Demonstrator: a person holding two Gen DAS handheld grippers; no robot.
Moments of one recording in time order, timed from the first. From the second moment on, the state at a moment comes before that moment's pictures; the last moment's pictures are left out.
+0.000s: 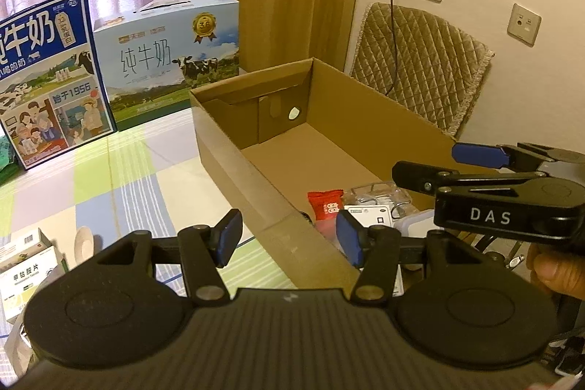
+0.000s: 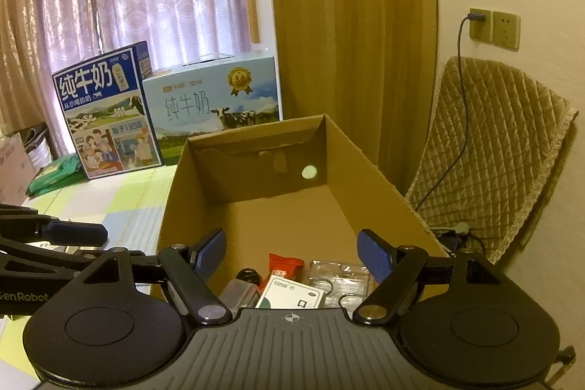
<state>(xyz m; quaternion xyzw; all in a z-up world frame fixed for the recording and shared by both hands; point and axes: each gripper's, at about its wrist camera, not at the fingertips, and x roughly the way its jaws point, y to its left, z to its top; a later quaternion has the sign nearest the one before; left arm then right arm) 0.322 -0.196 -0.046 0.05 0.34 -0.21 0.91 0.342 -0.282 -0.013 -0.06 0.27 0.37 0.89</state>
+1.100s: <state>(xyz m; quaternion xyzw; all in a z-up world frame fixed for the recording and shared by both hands) 0.302 -0.078 -0.049 0.02 0.35 -0.11 0.93 0.273 -0.203 -0.005 -0.08 0.24 0.47 0.84</state>
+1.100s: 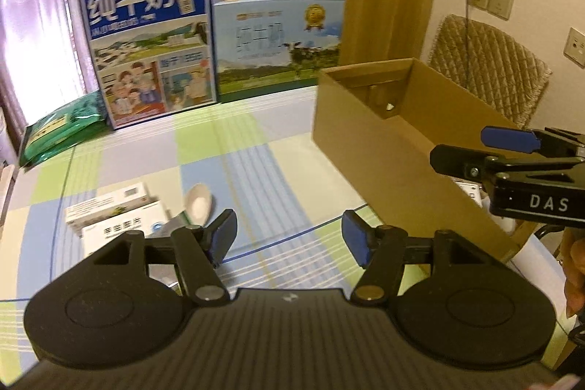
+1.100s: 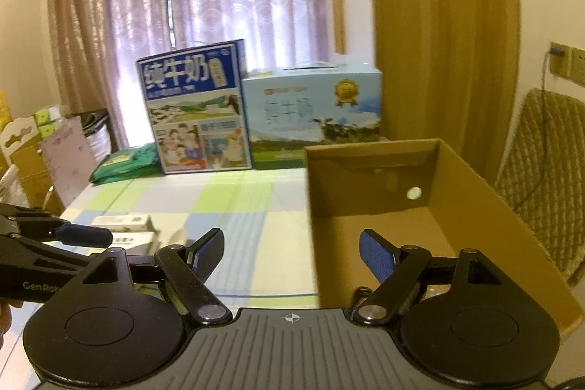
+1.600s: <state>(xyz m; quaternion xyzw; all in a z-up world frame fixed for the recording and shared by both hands) 0.290 -0.021 -0.049 0.02 0.36 -0.08 0.93 0.241 -0.161 -0.015 -0.12 0.23 0.52 0.81</state>
